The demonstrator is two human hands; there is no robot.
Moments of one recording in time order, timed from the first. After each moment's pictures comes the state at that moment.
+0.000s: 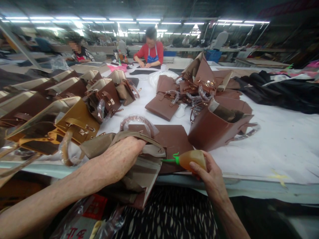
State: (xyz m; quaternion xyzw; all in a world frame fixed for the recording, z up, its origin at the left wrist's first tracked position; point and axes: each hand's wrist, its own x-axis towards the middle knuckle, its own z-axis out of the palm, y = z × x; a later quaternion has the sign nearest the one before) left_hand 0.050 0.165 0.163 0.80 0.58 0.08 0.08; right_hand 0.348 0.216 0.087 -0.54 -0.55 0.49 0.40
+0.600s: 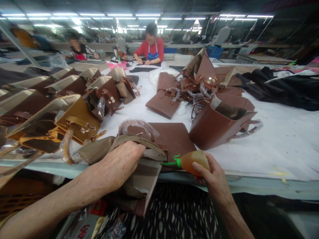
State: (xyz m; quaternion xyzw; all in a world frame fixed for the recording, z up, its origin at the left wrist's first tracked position) left_hand 0.062 0.142 0.166 0.80 0.59 0.09 0.07; right_hand 0.349 0.208 0.087 -0.54 -0.53 0.53 0.38
